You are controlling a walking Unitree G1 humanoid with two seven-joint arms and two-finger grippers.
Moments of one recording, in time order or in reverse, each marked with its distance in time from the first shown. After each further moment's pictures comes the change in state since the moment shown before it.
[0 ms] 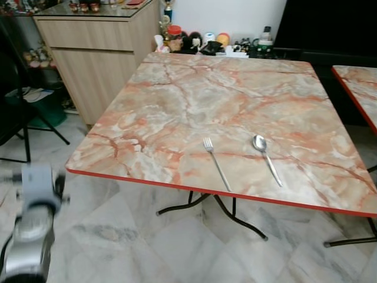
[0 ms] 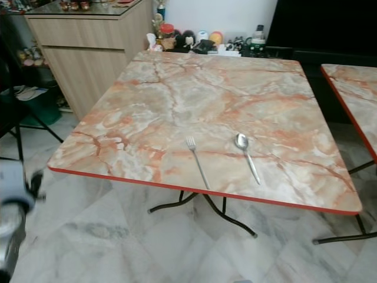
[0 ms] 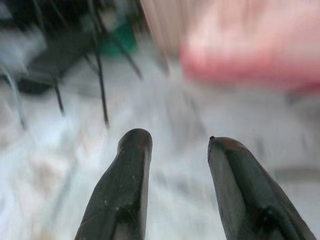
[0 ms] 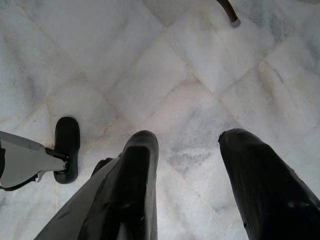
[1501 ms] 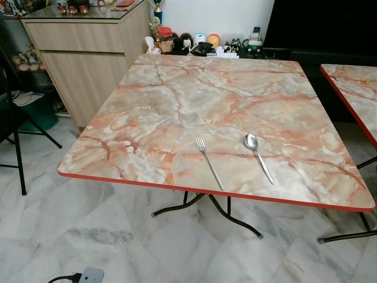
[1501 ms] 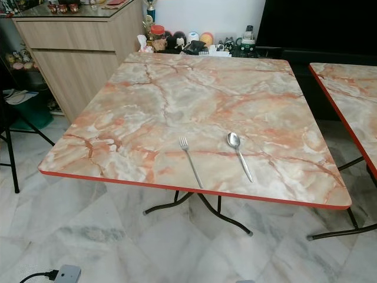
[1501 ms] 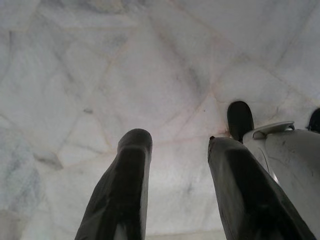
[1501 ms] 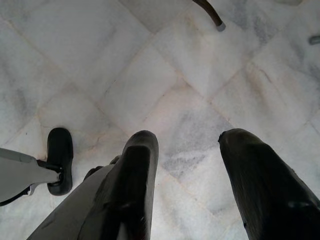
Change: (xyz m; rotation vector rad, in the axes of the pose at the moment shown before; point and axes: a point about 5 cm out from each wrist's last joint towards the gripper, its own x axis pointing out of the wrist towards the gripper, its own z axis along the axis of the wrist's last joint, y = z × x) left arm -0.066 -0.064 -0.159 0.180 0.605 -0.317; right arm 0.000 -0.003 0.004 0.016 -0.026 -0.028
